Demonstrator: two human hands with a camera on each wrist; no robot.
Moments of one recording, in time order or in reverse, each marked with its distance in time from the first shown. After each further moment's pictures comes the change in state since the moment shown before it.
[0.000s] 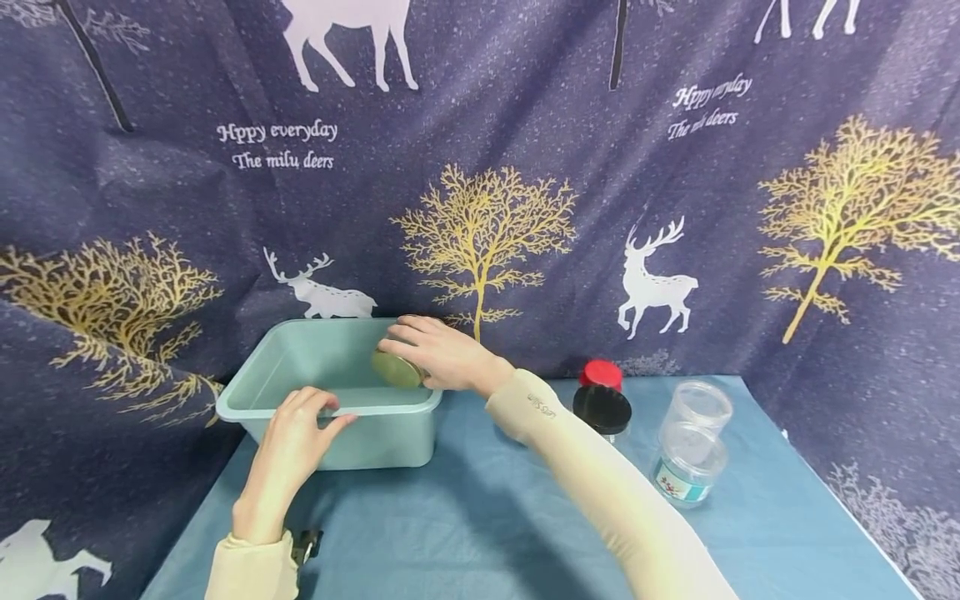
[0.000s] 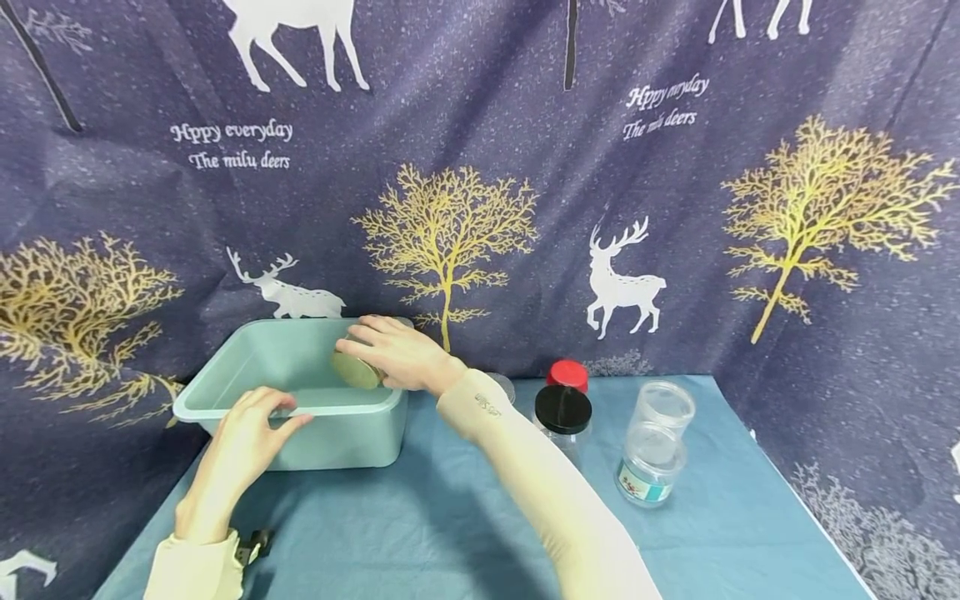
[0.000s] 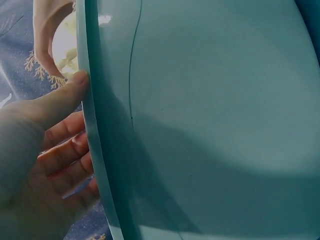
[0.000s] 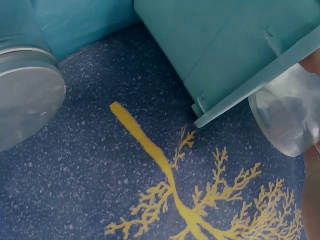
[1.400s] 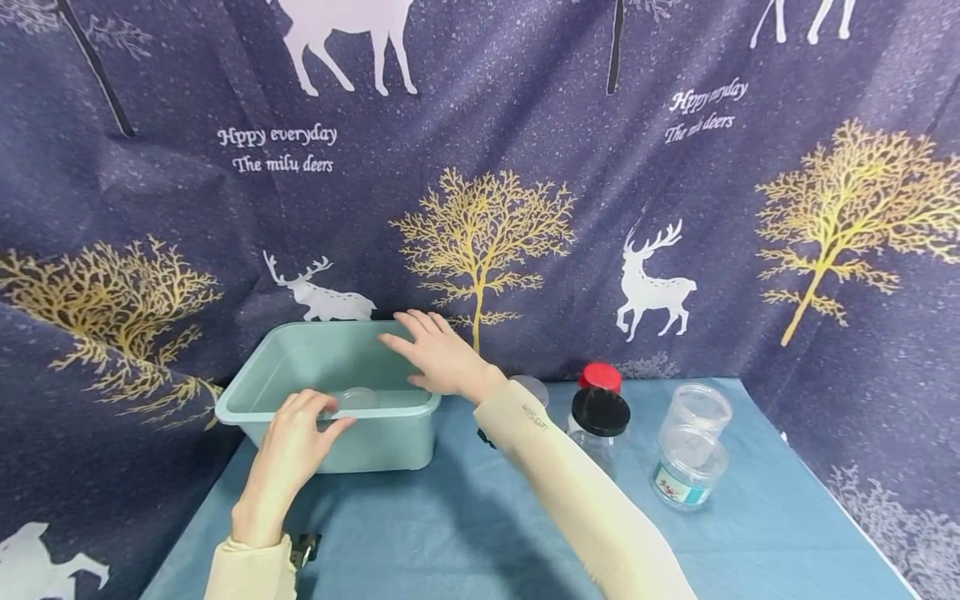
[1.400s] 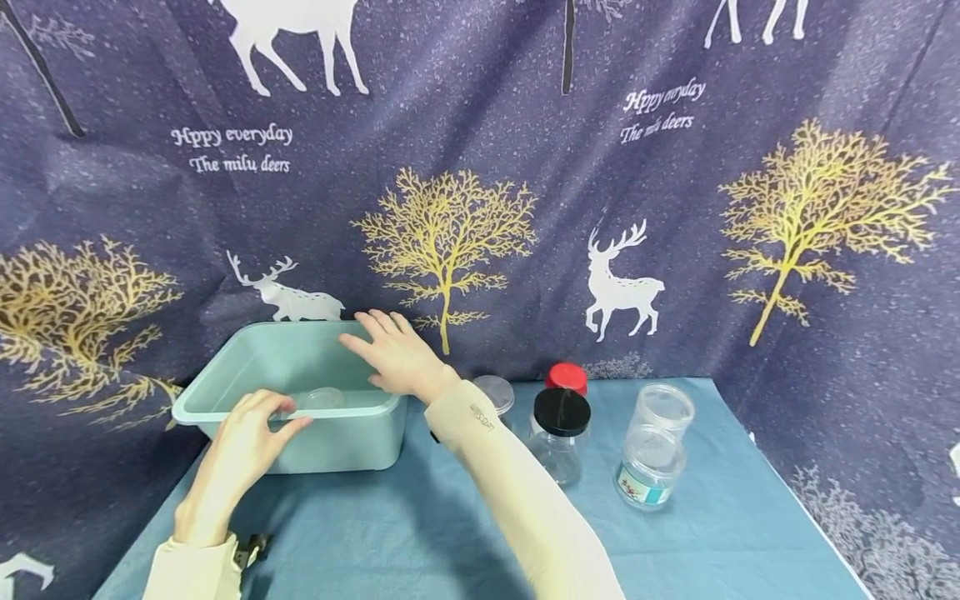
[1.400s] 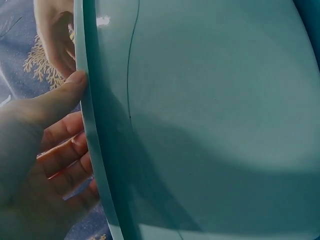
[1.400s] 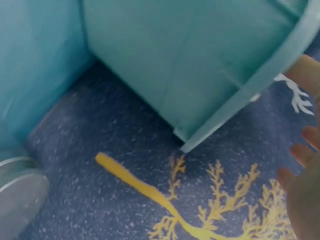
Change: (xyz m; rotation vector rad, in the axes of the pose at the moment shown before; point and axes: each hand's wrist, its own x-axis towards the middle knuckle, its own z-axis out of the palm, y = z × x) left_hand 0.000 0.003 0.000 0.003 -0.020 -0.028; right_hand 0.004 -0.014 0.000 0.009 -0.137 0.268
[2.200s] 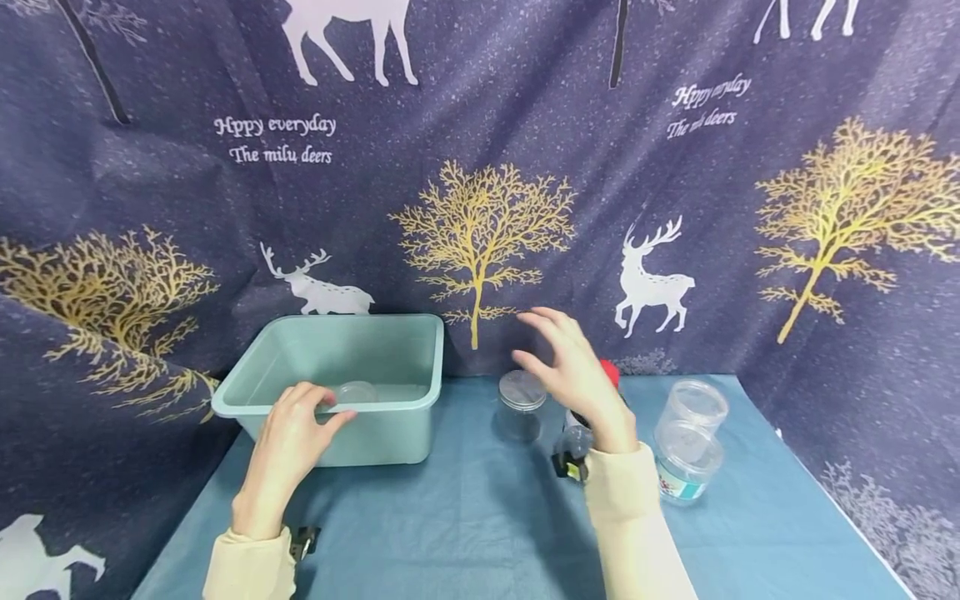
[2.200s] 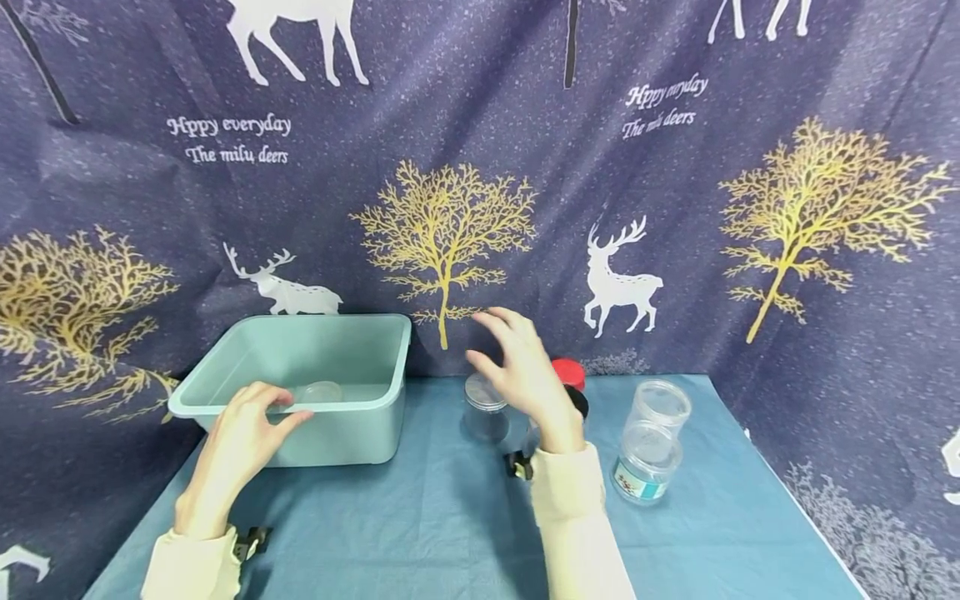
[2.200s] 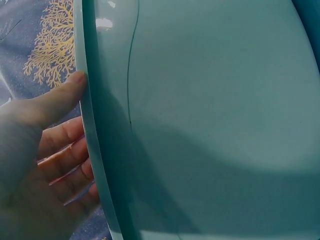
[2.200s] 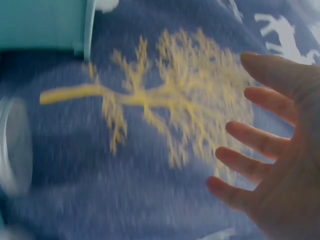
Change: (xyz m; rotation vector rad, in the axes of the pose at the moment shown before) left_hand 0.001 0.002 -0.001 -0.023 0.006 -0.056; right_hand -0.154 0.040 -0.045 0.529 0.525 0.396
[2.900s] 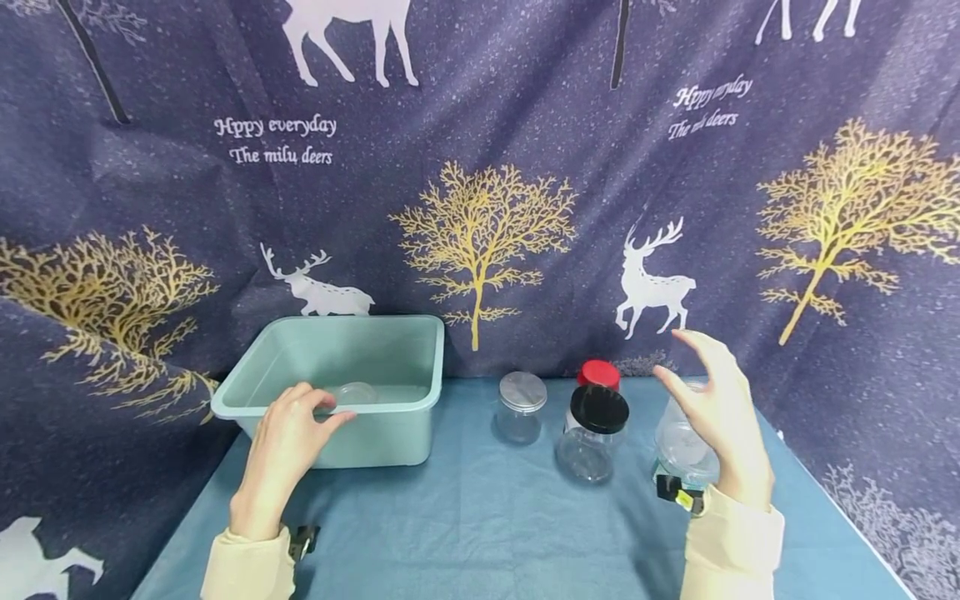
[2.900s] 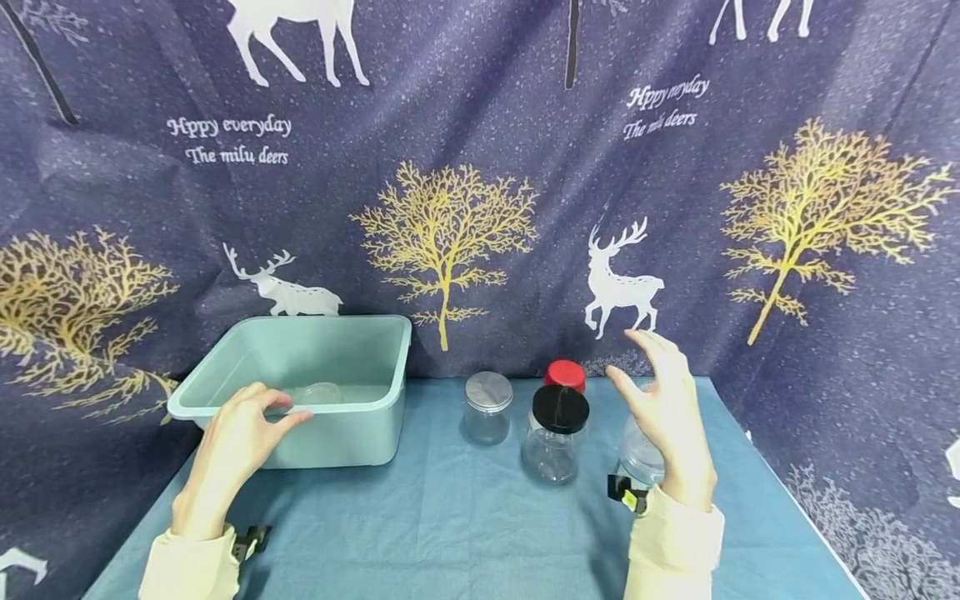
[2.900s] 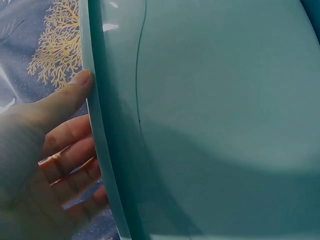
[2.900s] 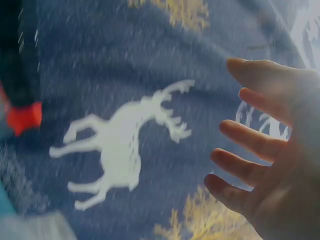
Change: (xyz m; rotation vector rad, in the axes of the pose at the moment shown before) left_hand 0.004 0.005 -0.009 0.051 -0.041 -0.044; right_hand -0.088 0.065 -0.101 -0.155 0.249 0.289
